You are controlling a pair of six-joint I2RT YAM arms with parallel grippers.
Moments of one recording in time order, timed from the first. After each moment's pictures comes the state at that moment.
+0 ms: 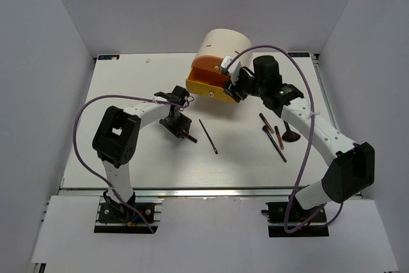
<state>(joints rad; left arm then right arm) -0.49 1.89 1.24 -0.72 -0.07 -1.32 0.52 1.48 1.33 -0.30 -0.38 -0.58</state>
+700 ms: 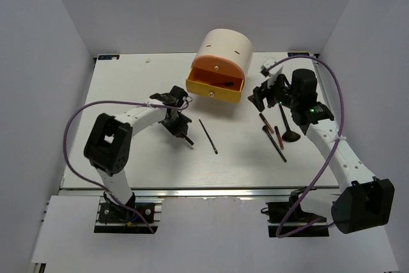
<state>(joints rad) -0.51 1.82 1.22 -0.76 -0.07 -1.25 0.29 1.20 1.04 -0.21 -0.47 -0.38</state>
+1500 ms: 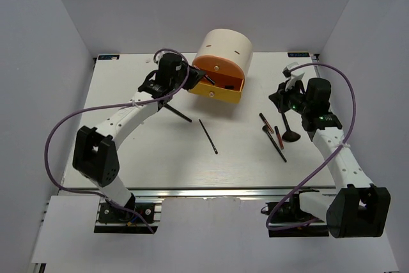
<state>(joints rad) -0.51 1.62 1.39 -0.18 -0.03 -1.24 0.08 1.14 0.88 -0.13 -0.51 -0.16</state>
